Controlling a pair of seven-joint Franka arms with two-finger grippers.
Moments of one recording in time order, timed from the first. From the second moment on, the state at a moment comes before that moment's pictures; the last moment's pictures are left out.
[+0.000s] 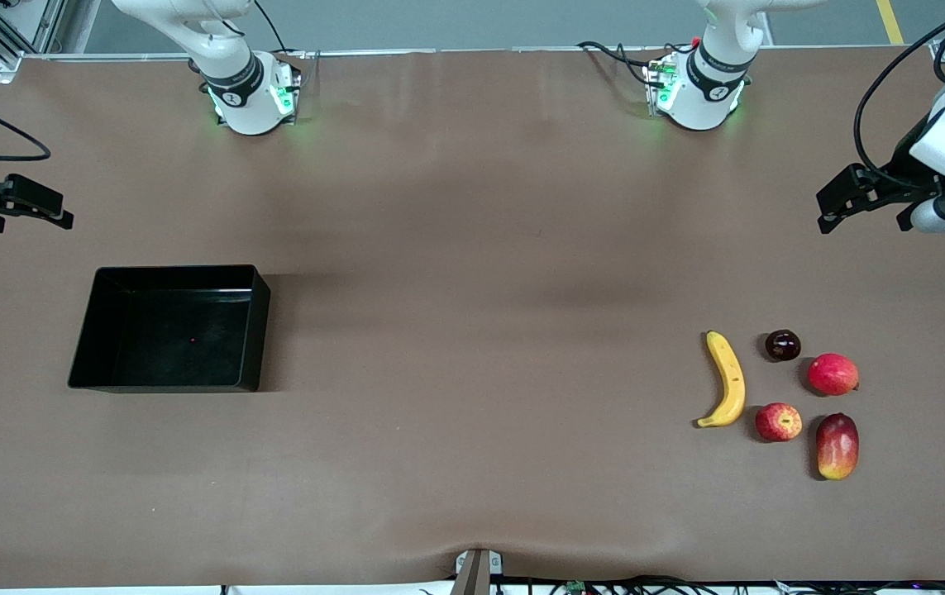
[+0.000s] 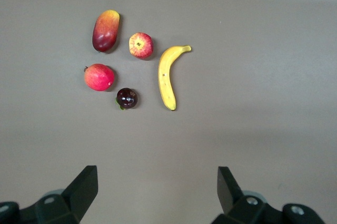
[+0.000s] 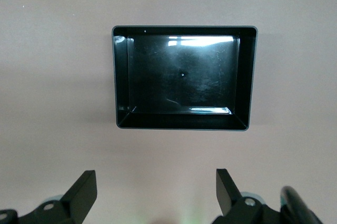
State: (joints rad) left arm 0.02 -0.03 -0.15 -1.58 0.04 1.64 -0.14; right arm -0.02 0.02 -0.07 -1.58 0.04 1.51 -0.11
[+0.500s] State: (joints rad) left arm 0.03 0.00 -0.15 -1.59 0.04 1.64 -0.14; right arm -0.02 0.04 -0.07 -1.58 0.04 1.51 -0.11
